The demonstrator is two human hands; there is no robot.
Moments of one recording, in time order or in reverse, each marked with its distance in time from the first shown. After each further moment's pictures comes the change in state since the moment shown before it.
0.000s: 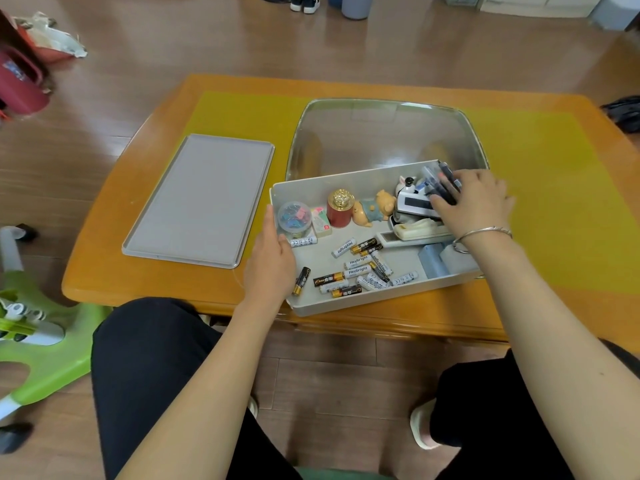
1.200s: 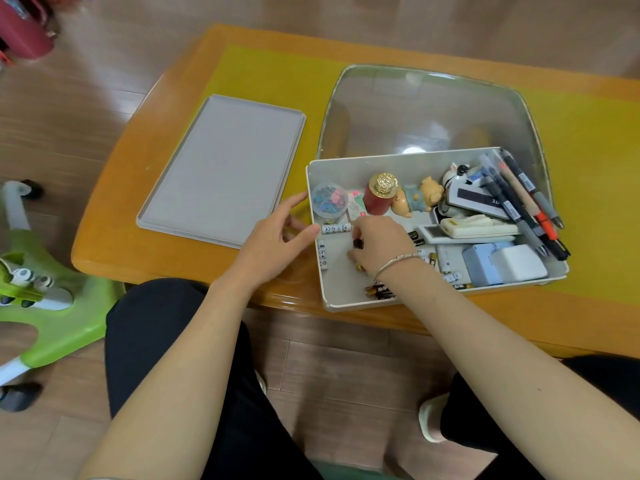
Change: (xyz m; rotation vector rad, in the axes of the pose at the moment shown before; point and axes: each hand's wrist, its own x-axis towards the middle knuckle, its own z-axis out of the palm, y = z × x) left_hand 0.026 -0.033 -0.046 -0.177 -0.339 0.112; right_hand -0.068 -0.130 0.086 -0.022 -0.482 -0.400
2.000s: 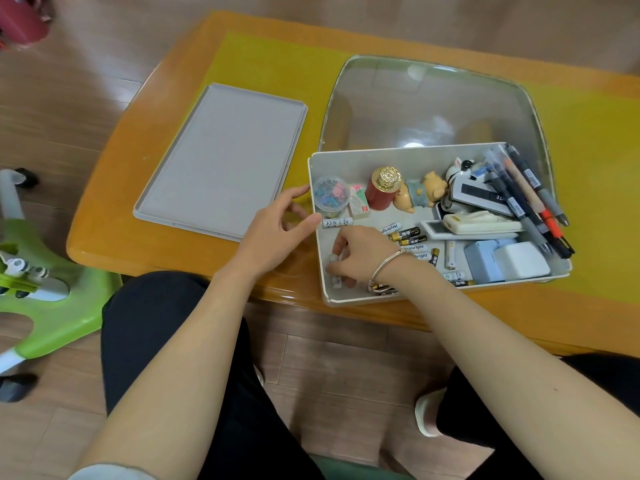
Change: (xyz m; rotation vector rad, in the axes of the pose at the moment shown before) left_hand 0.007 -0.005 0.004 -0.064 0.062 0.030; right_hand -0.009 -0.018 0.000 0.214 -0.301 -0.085
